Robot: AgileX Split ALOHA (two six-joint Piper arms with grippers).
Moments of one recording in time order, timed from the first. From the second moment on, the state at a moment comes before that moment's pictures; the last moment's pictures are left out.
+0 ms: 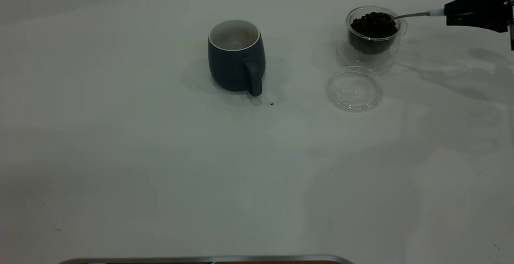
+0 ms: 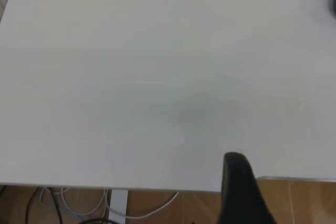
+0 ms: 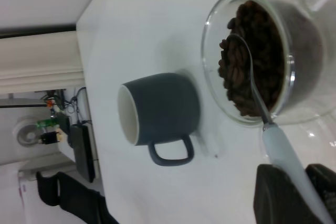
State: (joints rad) left arm 0.01 -0.02 -0.50 0.01 1.15 -0.04; right arm -0.35 2.45 -1.40 1.33 1.13 -0.96
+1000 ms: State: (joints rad) left arm 0.01 -0.02 -0.50 0.01 1.15 -0.04; right arm -0.17 2.38 -1.40 1.40 1.15 -0.96
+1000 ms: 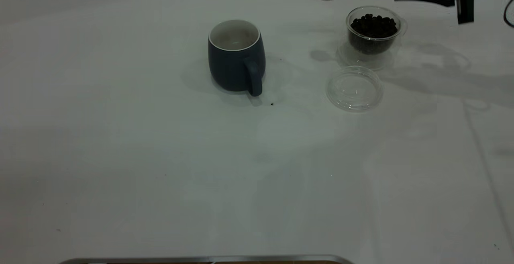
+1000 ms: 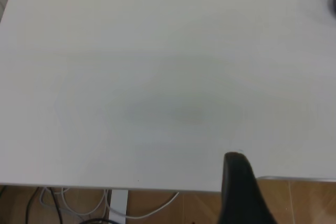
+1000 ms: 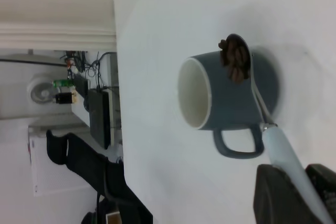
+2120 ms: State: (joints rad) left arm 0.01 -0.02 -0.50 0.01 1.15 -0.04; right arm 0.16 2.39 -1.40 1.52 0.99 -0.95
